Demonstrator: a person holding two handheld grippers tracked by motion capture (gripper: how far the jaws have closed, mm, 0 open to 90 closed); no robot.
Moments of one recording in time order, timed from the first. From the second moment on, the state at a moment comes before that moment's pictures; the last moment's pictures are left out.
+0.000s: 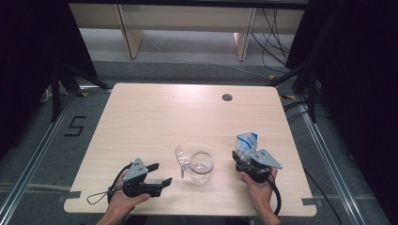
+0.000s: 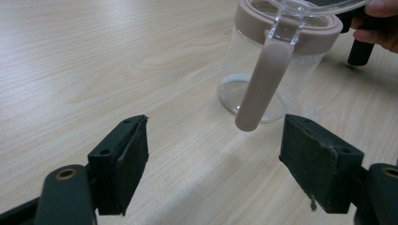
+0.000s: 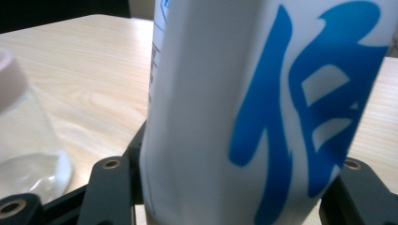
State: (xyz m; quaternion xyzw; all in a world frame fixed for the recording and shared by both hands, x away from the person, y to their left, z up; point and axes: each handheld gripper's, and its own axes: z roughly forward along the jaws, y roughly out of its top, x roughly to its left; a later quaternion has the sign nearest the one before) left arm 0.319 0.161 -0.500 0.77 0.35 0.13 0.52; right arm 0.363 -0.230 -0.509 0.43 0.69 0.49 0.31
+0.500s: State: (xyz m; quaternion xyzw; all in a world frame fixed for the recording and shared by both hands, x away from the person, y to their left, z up) left arm 0.319 0.160 -0.501 0.77 0.34 0.13 0.52; right arm 0.369 -0.227 -0.501 0.33 0.74 0.48 0.34
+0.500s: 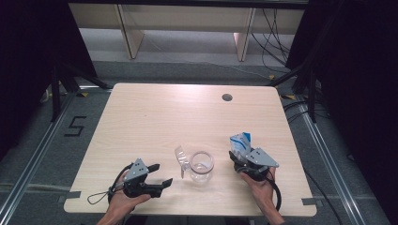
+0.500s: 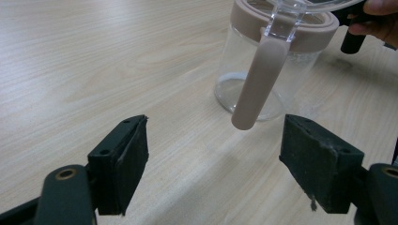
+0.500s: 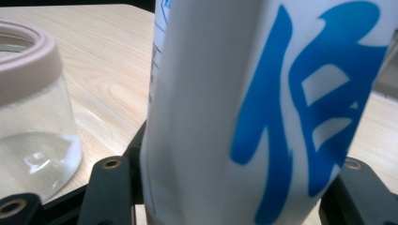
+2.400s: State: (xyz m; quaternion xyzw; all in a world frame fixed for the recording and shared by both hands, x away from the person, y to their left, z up) left arm 0.314 0.156 -0.501 0.78 0.34 0.13 0.51; right arm 0.364 -0.207 -0.476 0.08 0.81 0.34 0.48
